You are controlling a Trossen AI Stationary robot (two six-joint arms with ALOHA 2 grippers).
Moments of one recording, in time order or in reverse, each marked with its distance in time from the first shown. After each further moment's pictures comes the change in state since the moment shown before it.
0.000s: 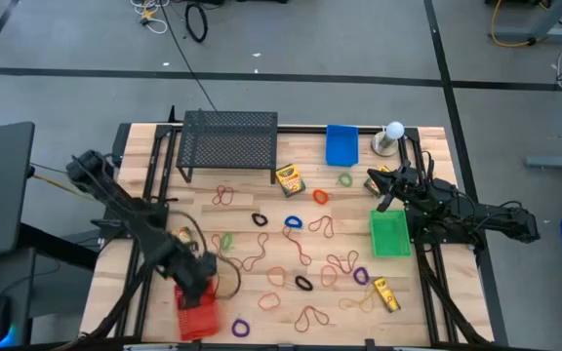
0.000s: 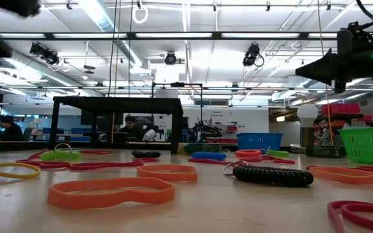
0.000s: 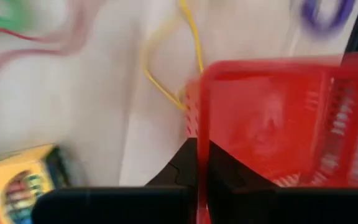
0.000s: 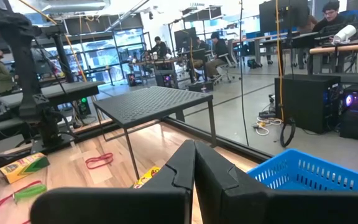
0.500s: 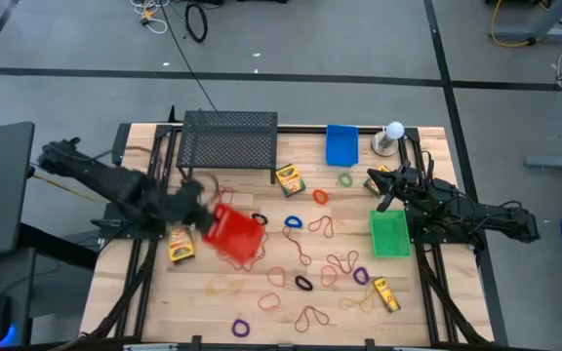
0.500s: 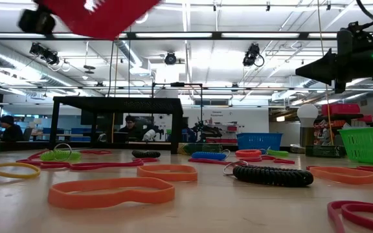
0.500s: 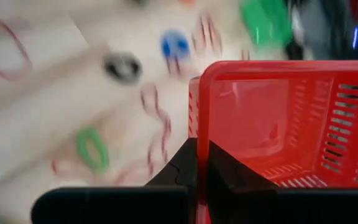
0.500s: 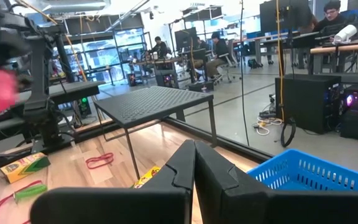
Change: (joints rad) left arm 0.401 -0.477 0.009 -0.013 -0.372 -0.354; right arm 0.000 0.000 0.000 0.000 -0.003 0.000
